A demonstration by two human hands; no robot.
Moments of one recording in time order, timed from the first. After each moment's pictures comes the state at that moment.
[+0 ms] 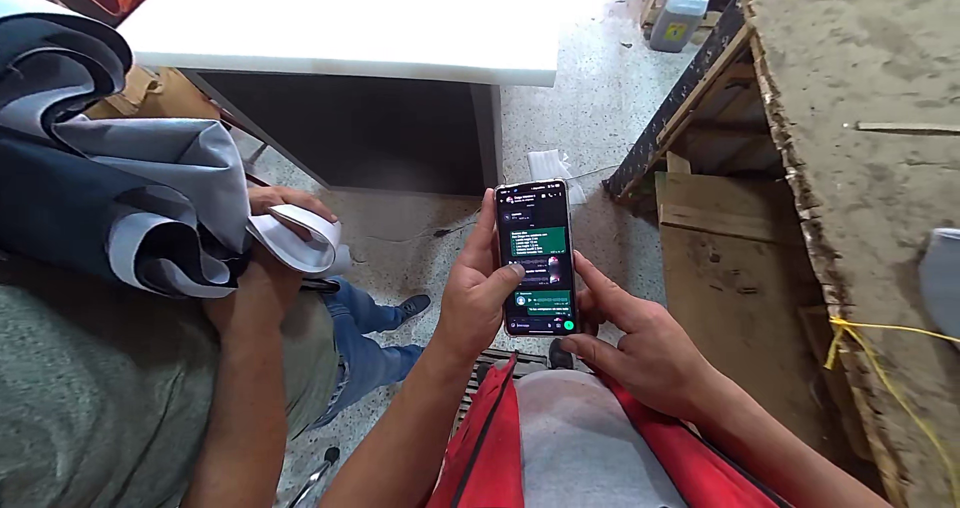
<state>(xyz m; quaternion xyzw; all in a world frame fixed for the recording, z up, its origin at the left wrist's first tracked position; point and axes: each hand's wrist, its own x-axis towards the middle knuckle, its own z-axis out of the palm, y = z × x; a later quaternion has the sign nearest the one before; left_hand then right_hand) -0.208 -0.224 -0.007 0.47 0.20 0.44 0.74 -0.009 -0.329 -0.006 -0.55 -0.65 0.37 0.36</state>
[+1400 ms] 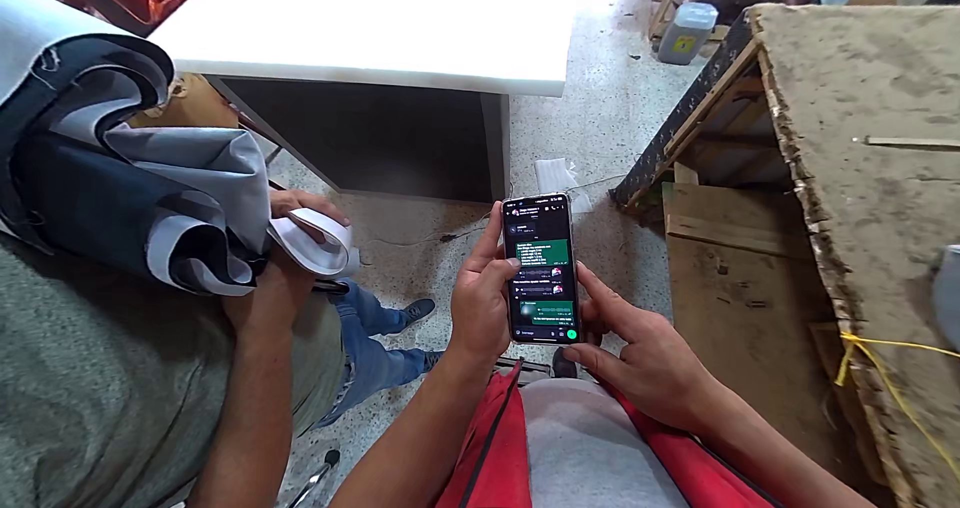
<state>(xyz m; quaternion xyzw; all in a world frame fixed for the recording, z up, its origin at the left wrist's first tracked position) -0.198 -0.233 -0.008 0.38 0.27 0.50 0.73 -0.010 -0.331 -0.009 -0.56 -0.66 0.37 0.35</state>
